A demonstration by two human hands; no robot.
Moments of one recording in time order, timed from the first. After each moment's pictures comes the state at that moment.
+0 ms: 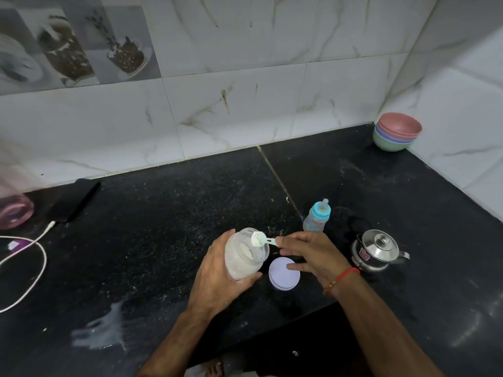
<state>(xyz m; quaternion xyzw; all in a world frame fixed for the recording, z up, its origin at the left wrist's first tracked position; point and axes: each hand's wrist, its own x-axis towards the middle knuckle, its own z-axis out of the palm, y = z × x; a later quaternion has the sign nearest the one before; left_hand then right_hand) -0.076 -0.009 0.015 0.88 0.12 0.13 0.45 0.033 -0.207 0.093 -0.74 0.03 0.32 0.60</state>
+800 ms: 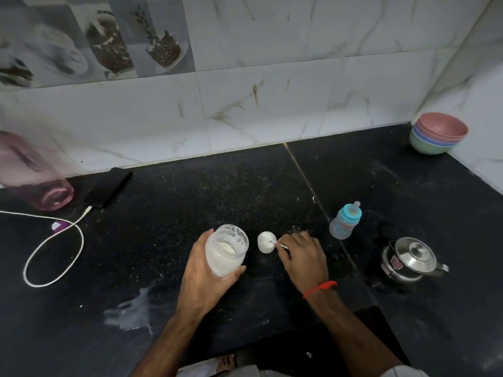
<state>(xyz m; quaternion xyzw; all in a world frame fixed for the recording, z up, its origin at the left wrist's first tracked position) -0.113 0.041 0.013 0.84 0.25 0.18 0.45 0.028 -0.151 -0.008 -0.93 -0.30 -0.13 0.19</state>
